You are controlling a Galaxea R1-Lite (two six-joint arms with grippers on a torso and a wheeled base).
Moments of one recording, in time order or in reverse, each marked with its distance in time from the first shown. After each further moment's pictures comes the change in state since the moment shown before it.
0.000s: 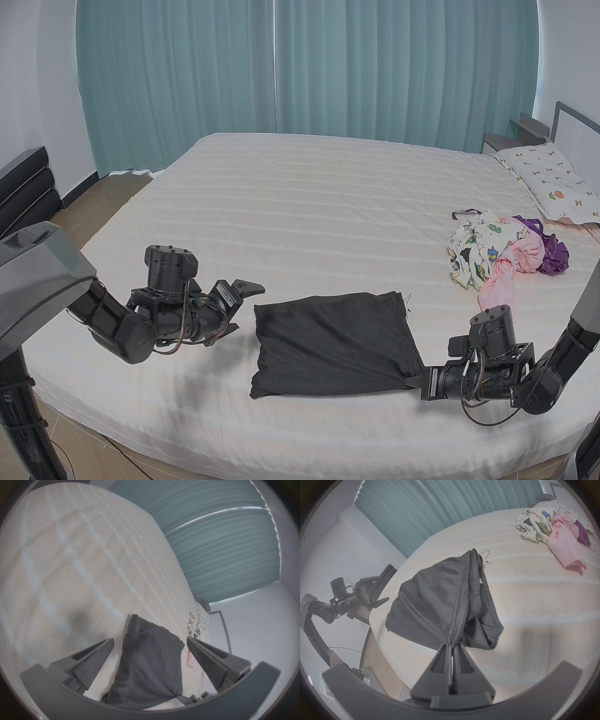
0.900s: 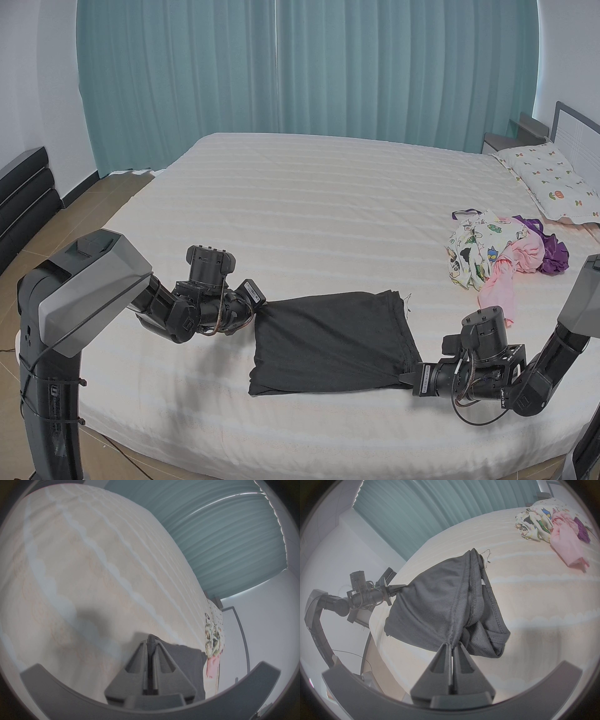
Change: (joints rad) left arm -0.004 0.278 -0.369 0.159 0.076 0.092; right arm 0.016 0.056 -0.018 -0.070 -0.024 0.054
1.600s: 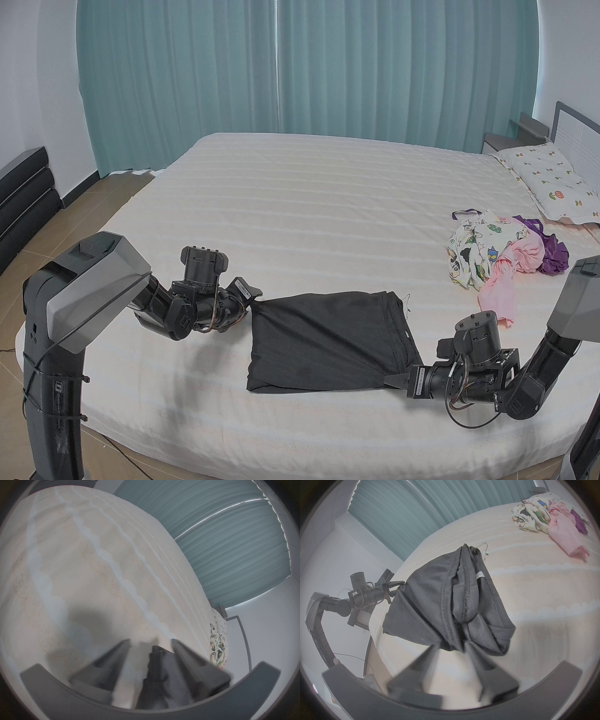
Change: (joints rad) left arm 0.035 0.040 -0.034 -0.005 0.041 -0.021; right arm 0.015 0.044 0.000 -0.042 -0.004 0.037
